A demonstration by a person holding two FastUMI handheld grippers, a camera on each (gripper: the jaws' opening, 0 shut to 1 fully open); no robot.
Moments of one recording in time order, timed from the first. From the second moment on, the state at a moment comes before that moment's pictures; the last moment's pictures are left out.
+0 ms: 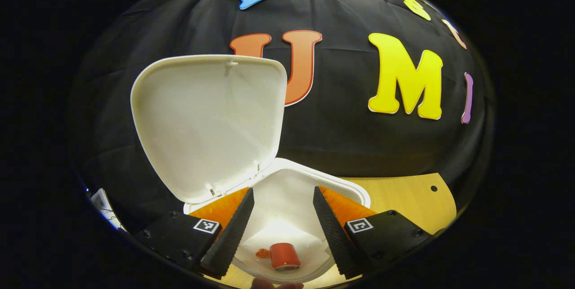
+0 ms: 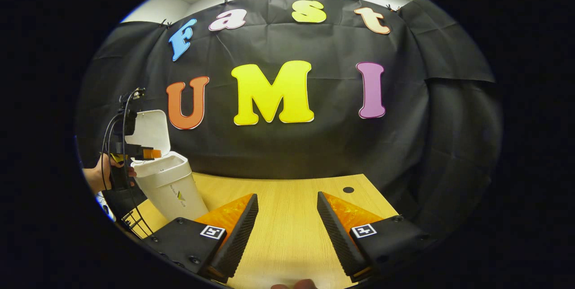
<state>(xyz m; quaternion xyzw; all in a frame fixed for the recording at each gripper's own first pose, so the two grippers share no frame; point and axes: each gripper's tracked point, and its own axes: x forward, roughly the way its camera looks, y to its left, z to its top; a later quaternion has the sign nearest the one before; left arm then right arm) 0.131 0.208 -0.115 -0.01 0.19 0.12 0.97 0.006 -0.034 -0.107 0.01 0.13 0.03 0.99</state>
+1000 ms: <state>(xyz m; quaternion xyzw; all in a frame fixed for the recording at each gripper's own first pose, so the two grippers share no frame) 0.173 0.250 0.078 0.00 0.03 0.31 0.95 0.037 -0.050 -0.098 0.04 0.13 0.05 0.99</state>
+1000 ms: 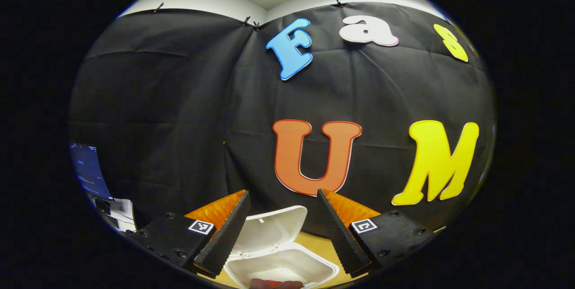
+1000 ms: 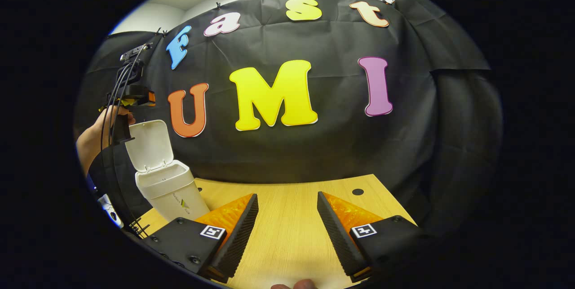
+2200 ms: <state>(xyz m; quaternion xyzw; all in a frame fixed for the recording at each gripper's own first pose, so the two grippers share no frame) 0.157 0.212 -0.070 -0.09 0.20 0.33 0.92 0.039 -0.058 -0.099 0.03 0.12 0.07 0.99</state>
